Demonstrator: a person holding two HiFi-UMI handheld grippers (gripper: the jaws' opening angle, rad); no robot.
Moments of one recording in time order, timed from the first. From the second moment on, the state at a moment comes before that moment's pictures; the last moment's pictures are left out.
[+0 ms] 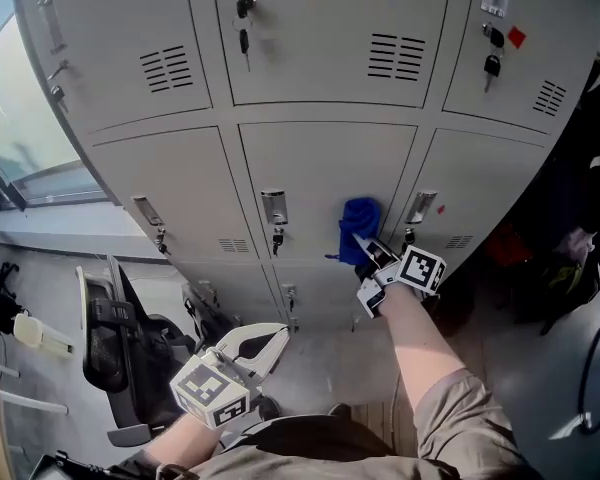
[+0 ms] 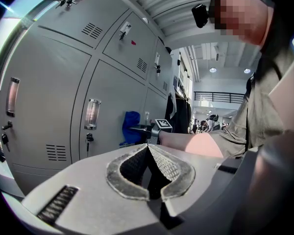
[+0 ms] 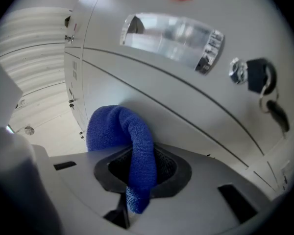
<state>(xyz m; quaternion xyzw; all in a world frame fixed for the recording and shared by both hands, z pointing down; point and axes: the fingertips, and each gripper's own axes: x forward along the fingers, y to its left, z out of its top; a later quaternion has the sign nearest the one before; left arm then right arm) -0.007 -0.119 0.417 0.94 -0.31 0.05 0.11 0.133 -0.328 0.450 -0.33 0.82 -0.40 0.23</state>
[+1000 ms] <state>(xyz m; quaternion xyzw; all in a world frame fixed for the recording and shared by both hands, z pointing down) -0.036 -0.112 0.428 0.94 -0.33 0.05 0.12 0.046 -0.287 0.492 -0.30 0.85 -0.40 0.16</state>
